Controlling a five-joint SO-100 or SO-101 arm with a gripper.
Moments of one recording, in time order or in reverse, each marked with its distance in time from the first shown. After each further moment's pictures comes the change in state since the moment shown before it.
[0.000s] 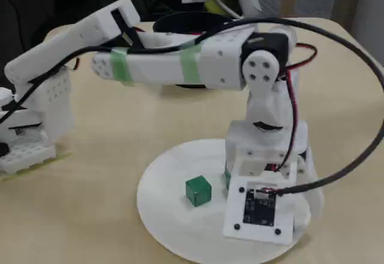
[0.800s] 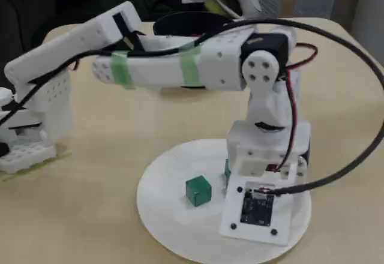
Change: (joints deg) arm 0.2 -1.7 -3.1 0.0 2.8
